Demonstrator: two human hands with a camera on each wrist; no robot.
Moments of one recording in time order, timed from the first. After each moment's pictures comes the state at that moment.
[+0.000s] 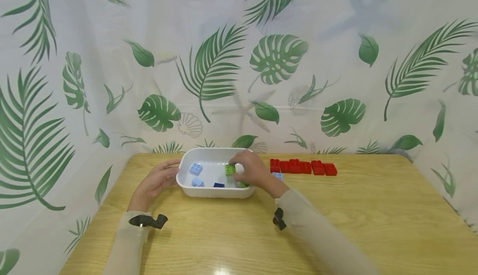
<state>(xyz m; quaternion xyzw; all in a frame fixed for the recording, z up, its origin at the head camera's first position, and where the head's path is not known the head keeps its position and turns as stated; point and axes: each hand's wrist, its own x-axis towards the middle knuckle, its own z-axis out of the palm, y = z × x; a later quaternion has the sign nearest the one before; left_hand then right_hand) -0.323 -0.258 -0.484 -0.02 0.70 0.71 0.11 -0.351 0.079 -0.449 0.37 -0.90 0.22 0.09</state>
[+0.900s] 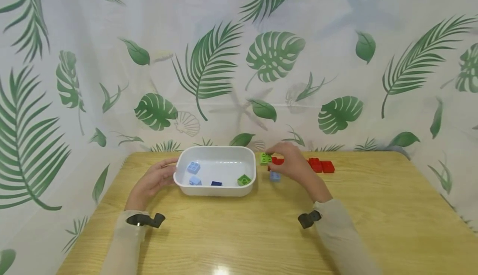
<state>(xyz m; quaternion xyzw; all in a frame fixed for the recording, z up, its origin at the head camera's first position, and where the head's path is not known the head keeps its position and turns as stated) -0.322 -0.258 -0.485 -0.03 0.71 0.70 0.11 -0.342 0.184 -0.428 0.28 -0.91 0.28 0.10</state>
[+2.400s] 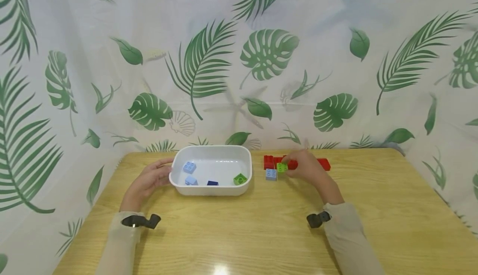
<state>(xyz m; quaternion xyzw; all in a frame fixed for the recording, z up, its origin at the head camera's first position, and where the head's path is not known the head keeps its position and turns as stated) -0.321 -0.259 -0.485 0.00 0.69 0.71 0.11 -0.342 0.238 -0.448 0.22 -0.94 0.26 0.01</state>
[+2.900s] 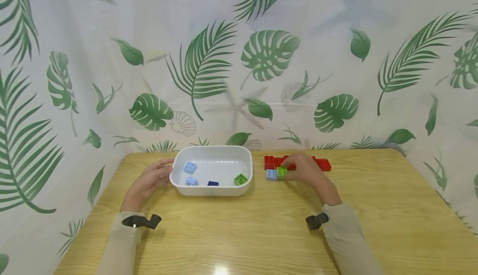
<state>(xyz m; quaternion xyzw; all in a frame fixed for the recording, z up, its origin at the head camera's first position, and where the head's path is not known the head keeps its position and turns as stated) -0.320 -0.259 -0.484 0.00 0.70 0.71 0.11 -0.344 0.233 -0.454 0.21 -0.95 0.25 -0.02</state>
